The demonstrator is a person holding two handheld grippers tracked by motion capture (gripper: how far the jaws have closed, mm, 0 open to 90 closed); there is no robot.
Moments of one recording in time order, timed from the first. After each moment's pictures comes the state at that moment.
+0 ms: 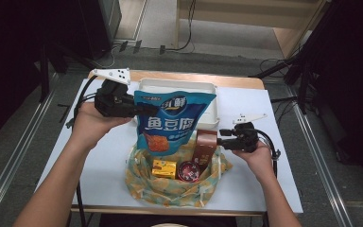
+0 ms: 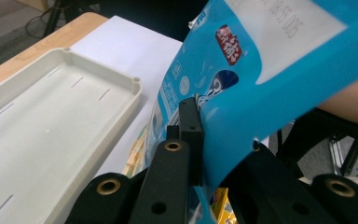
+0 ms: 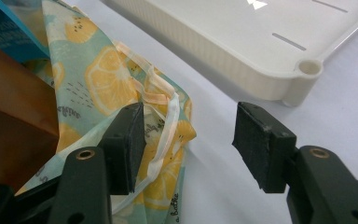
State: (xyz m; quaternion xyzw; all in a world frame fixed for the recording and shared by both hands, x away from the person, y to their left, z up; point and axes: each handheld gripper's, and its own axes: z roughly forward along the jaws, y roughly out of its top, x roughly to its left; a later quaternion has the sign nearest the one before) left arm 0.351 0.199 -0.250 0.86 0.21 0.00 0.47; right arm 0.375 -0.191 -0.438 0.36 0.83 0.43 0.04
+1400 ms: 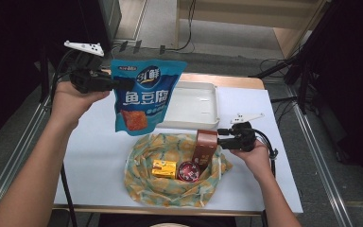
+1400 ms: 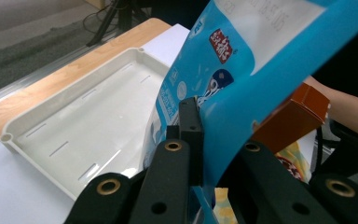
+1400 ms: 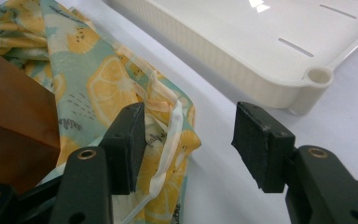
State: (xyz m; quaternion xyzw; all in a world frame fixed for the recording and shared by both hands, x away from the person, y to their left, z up) left arm 0.397 0.253 -0.231 0.84 0.30 0.04 0.46; right arm 0.378 -0.186 -0.440 0.35 0.83 0.43 0.05
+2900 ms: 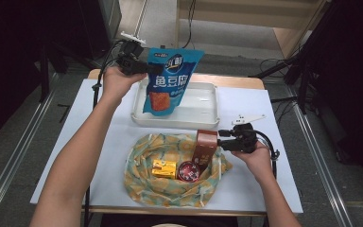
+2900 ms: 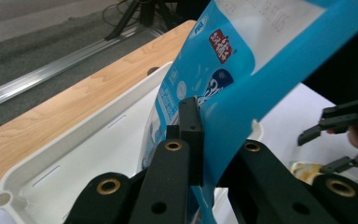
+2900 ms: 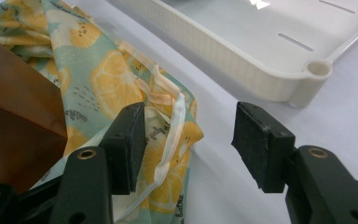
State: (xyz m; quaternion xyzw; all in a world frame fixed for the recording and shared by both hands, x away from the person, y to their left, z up) left arm 0.512 0.190 -0.288 0.83 0.34 0.05 0.44; right arm 0.373 -0.188 -0.439 0.35 0.83 0.43 0.05
